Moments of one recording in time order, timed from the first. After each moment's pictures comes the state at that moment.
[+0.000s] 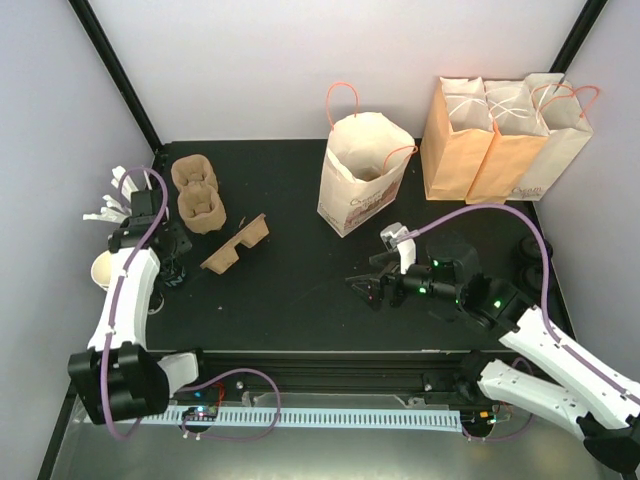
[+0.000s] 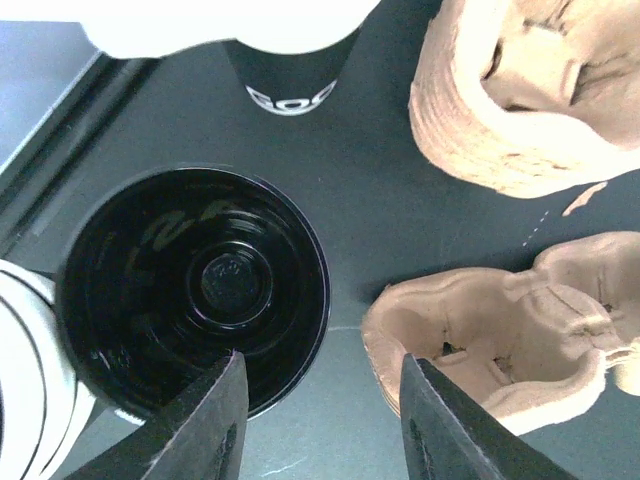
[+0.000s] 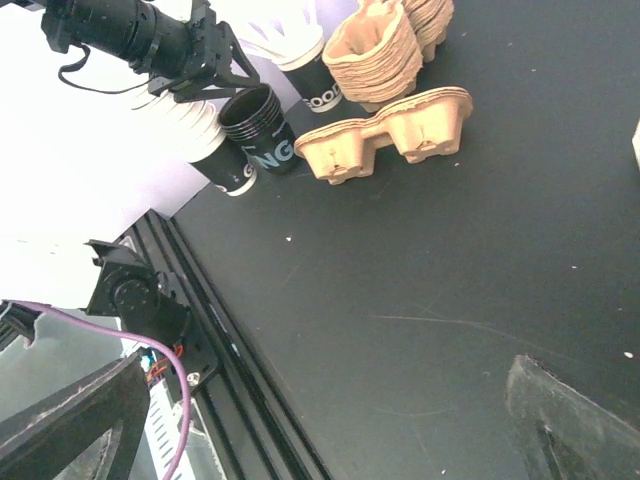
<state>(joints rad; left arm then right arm) 0.18 1.13 0.99 -0.87 -0.14 -0.46 0.81 0.81 0.84 -0.47 -0.33 0.36</state>
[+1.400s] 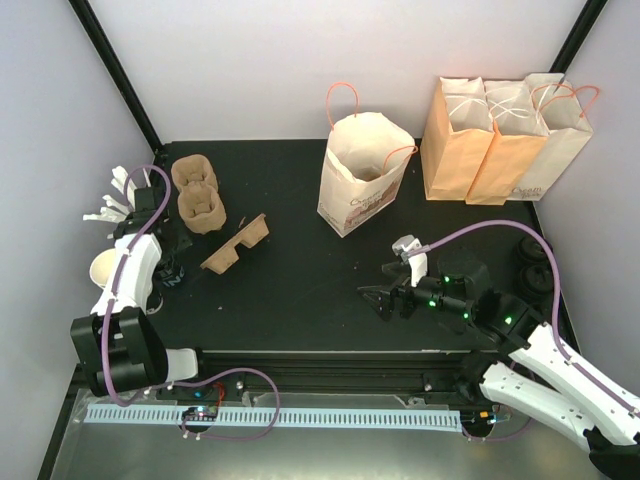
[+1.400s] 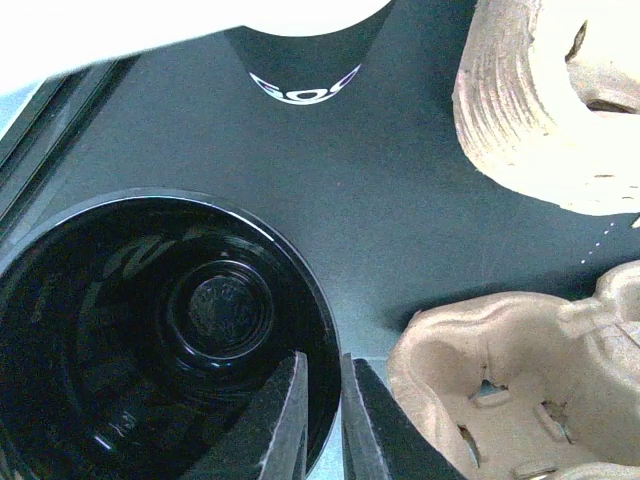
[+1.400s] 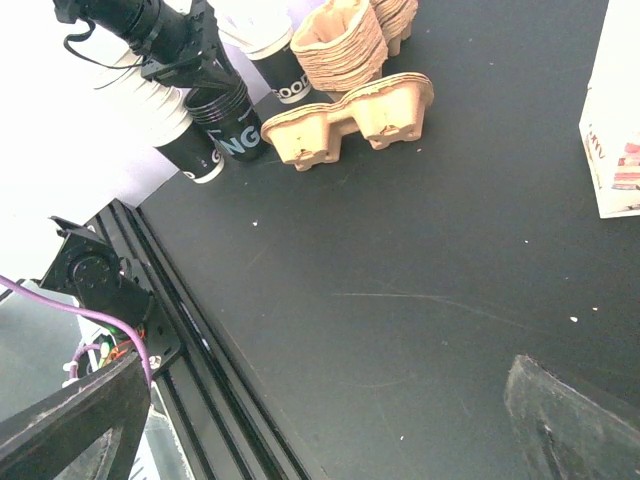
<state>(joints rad) 0.23 1.30 0.99 -0.80 -0.13 -0.43 0.81 0.67 0.74 -0.50 -0.26 0.32</state>
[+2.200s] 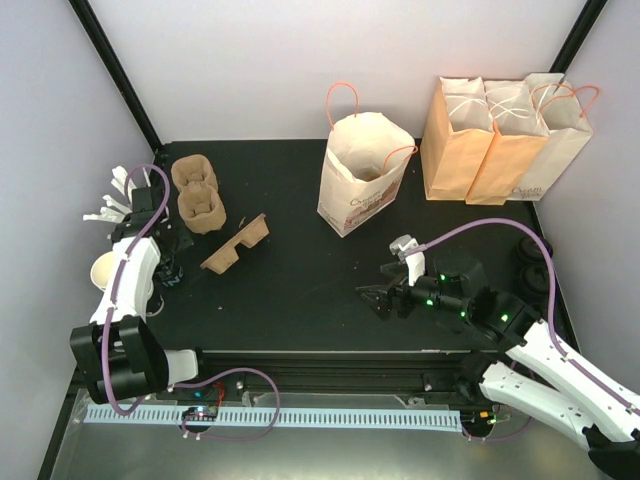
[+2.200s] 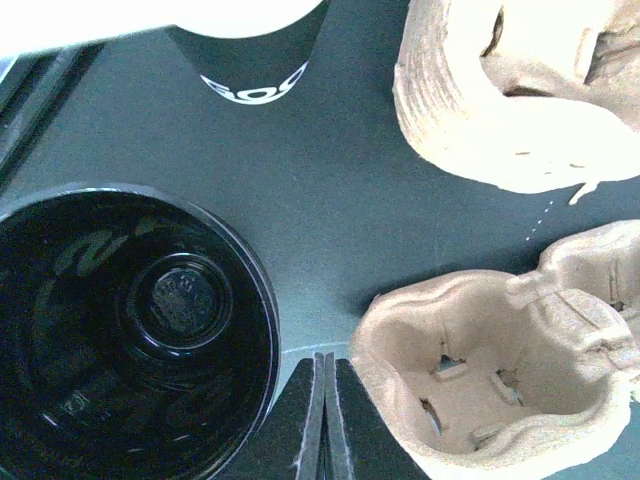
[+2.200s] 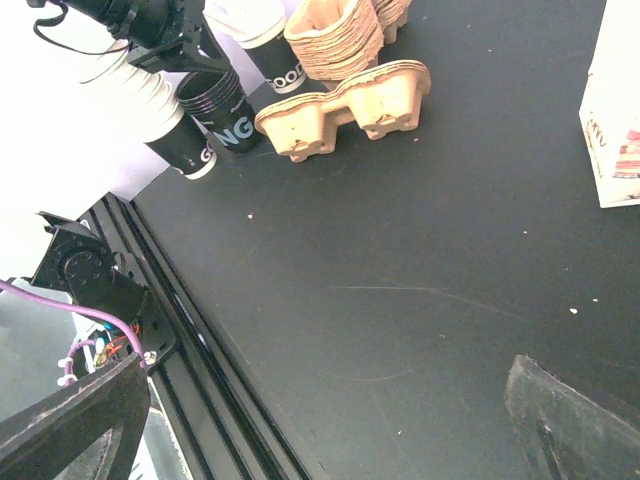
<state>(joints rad) 0.23 1.26 0.98 -0.79 -0.05 -0.39 0.81 0.69 0.74 -0.50 -0.26 0.32</state>
